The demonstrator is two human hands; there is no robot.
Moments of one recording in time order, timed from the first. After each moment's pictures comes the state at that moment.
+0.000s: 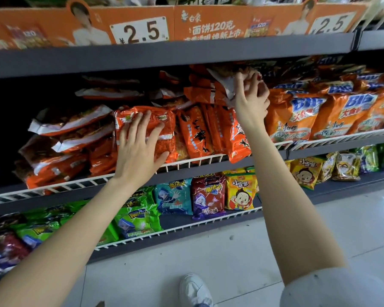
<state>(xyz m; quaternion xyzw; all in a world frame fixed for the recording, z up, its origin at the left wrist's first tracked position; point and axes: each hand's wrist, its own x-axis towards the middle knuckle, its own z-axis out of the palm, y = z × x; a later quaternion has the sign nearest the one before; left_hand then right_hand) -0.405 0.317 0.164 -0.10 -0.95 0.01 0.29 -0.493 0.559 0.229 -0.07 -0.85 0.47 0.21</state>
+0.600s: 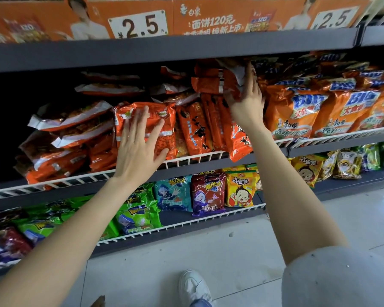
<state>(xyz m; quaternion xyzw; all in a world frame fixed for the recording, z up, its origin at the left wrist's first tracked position) -0.405 0.317 0.159 -0.11 -0.95 0.01 0.31 -0.512 0.571 0.208 0.04 -0.89 0.37 0.27</state>
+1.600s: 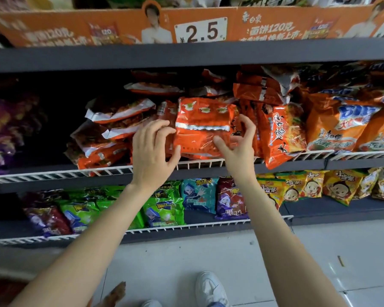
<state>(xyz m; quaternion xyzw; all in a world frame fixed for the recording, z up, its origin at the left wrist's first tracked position) -0.377 0.279 0.156 -0.10 -0.89 -0.10 0.44 -0.410 0.477 0.161 0.09 -0.76 0.63 0.14</state>
